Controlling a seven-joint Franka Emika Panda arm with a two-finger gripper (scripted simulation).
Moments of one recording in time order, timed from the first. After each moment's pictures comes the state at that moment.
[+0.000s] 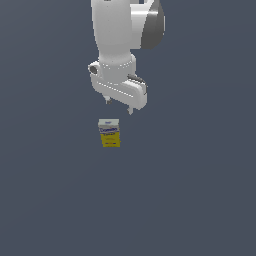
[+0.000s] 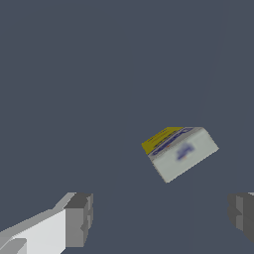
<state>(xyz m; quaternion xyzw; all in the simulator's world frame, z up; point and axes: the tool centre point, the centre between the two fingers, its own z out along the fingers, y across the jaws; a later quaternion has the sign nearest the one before) -0.050 -0.032 0.289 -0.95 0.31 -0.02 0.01</state>
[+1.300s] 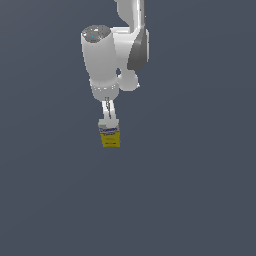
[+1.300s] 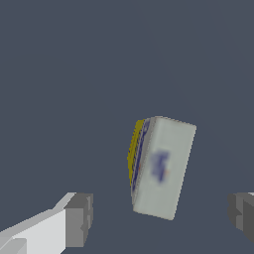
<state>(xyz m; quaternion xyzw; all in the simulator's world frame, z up) -0.063 -0.074 0.222 -0.78 0.63 0.00 0.01</state>
